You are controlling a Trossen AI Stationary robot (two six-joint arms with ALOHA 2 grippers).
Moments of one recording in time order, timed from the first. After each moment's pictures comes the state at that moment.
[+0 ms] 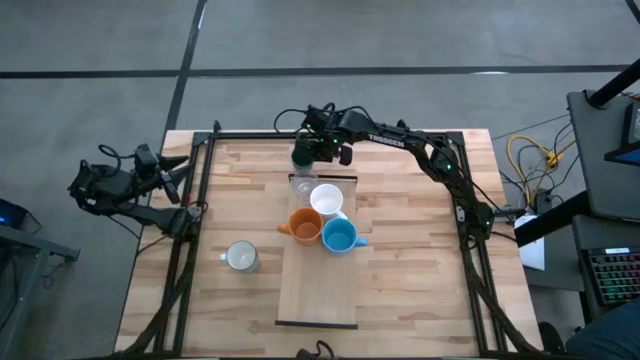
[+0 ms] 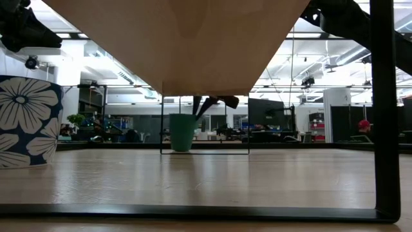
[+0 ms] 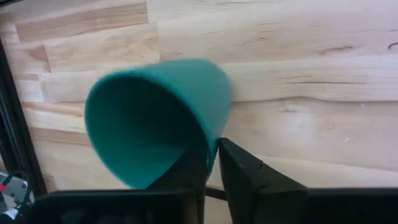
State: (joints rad) left arm -0.28 0.04 0.78 -1.17 -0.91 -0.39; right arm -0.44 2.31 2.12 -0.93 -0.11 1.23
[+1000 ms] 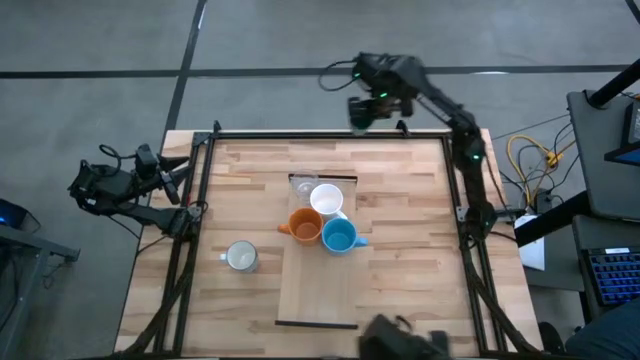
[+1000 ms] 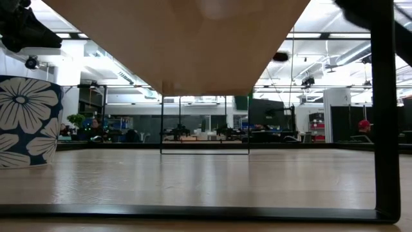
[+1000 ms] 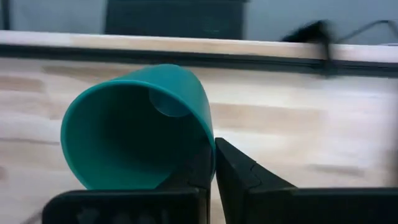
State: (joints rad) left arm -0.28 0.04 0.78 -1.17 -0.90 -0.39; right arm -0.67 2.12 2.36 -1.54 0.12 0.83
